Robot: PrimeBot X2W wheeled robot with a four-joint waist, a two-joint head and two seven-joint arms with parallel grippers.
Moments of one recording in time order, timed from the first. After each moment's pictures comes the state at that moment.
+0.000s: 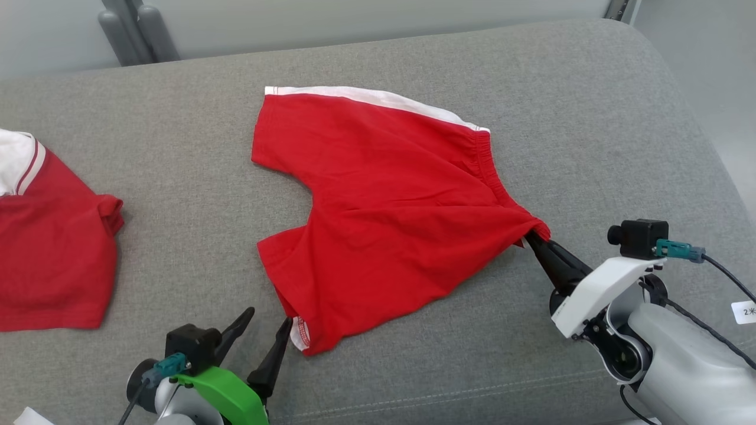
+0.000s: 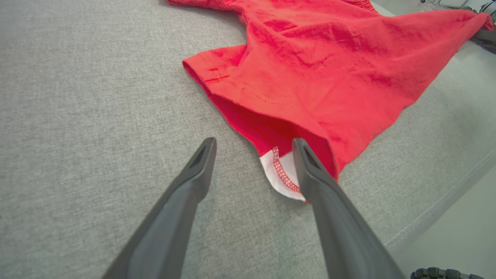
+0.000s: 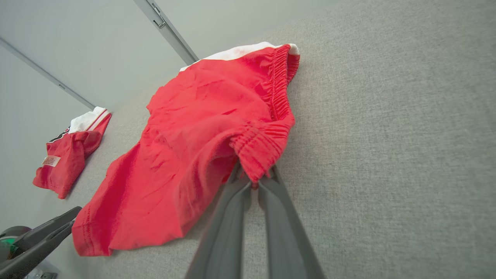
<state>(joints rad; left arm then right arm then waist) -0.19 0.29 -0.69 0.39 -0.68 -0.10 -0.25 -0.41 -0.40 0.87 0.52 1.09 0.12 -0.25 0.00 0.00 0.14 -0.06</state>
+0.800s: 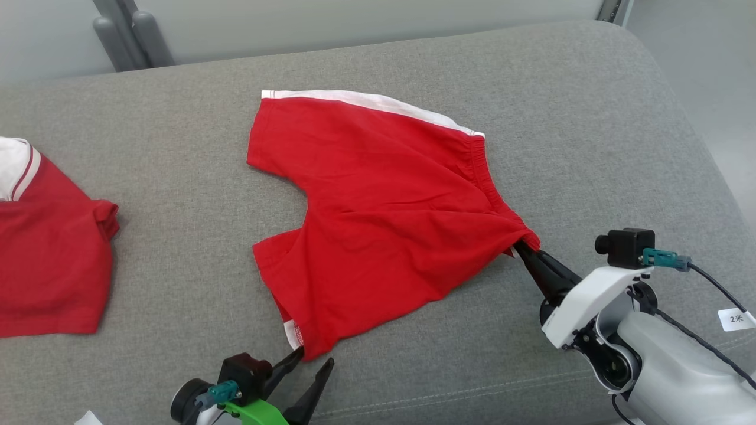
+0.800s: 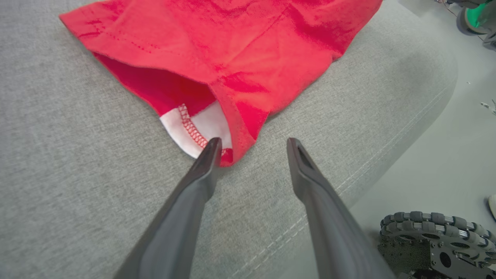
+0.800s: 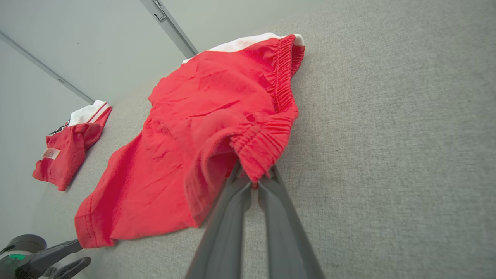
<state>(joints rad) -0.18 0.28 -0.84 0.39 -0.65 -0.12 -0.25 -0.40 -0.37 0.87 0.53 1.05 0.12 -0.25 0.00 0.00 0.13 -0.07</state>
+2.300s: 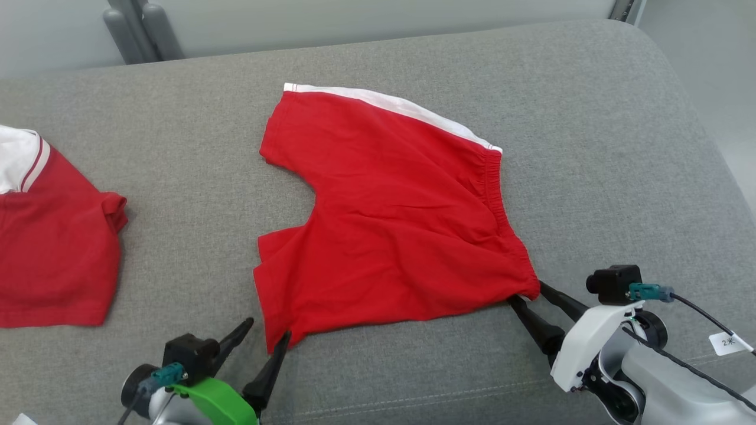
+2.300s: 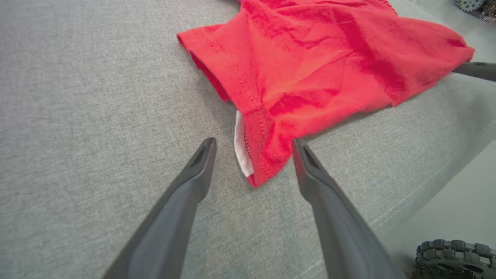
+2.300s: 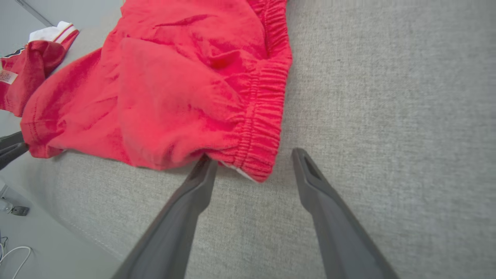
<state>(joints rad) -0.16 0.33 -0.71 0.38 -0.65 -0.12 -0.25 -0.36 -0.39 0.98 0.60 0.98 0.12 -0.24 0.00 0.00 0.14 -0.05</state>
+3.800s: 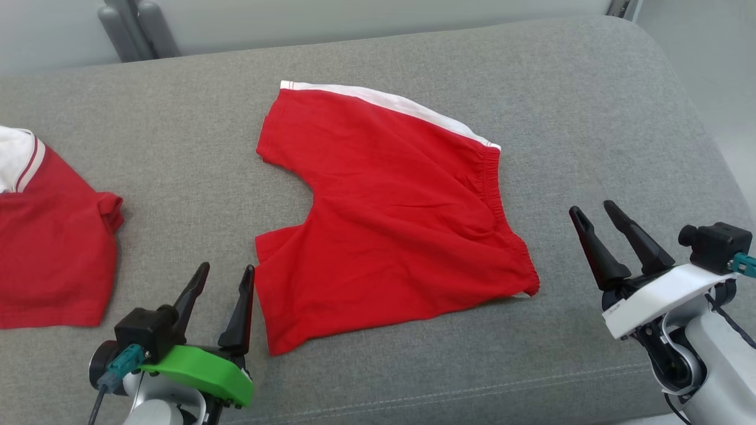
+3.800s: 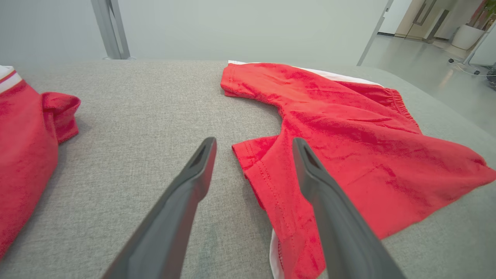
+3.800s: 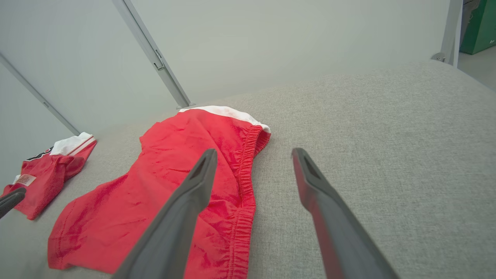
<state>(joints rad) -0.09 0.24 -0.42 0.18 -0.53 -0.03 -0.25 -0.19 -0.44 0.50 0.26 0.78 0.12 -0.25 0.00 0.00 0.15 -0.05</state>
